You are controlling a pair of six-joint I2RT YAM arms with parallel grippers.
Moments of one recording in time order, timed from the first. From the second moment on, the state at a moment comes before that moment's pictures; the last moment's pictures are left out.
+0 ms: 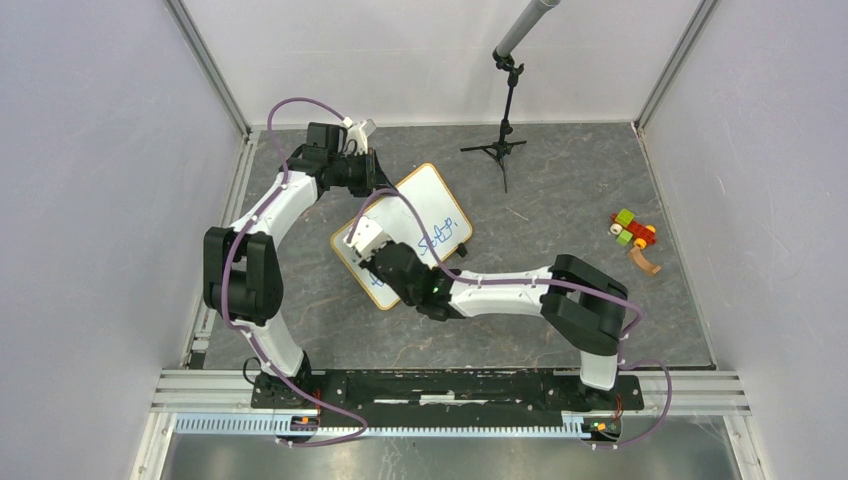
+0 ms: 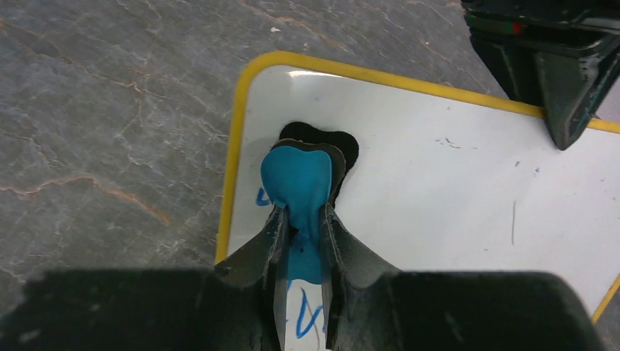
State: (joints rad) left arm -0.19 1.76 1.39 -0.42 0.68 -0.22; right arm 1.22 1.89 1.21 0.38 0.51 -0.13
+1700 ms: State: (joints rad) left arm -0.19 1.76 1.39 -0.42 0.68 -0.22; right arm 1.25 1.91 1.23 0.40 0.45 -0.19
